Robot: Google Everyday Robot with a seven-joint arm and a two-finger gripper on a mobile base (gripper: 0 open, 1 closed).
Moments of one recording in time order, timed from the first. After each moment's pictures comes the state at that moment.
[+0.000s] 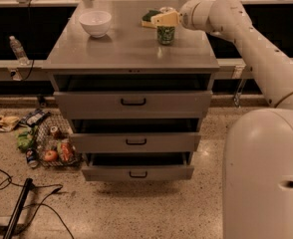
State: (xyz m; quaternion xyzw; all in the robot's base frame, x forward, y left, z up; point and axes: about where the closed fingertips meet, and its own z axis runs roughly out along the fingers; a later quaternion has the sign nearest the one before) arm 0.914 -0.112 0.936 -0.24 0.73 0.13 0.62
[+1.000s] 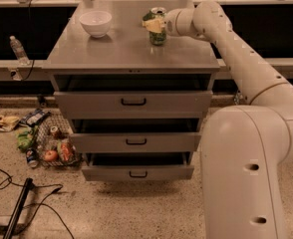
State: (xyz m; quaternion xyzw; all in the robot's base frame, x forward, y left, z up) arm 0.925 -0.049 0.891 -0.27 0.75 0.19 0.57
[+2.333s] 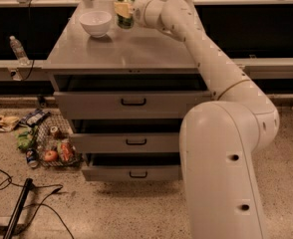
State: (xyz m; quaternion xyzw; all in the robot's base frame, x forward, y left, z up) arm 0.939 0.059 0.950 -0.25 0.68 0.26 0.64
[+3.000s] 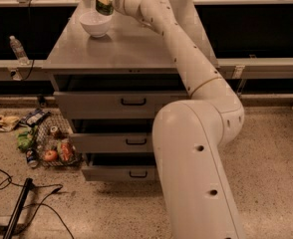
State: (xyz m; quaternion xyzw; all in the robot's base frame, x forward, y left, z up) arm 0.952 0.128 0.993 -0.24 0.64 0.30 0.67
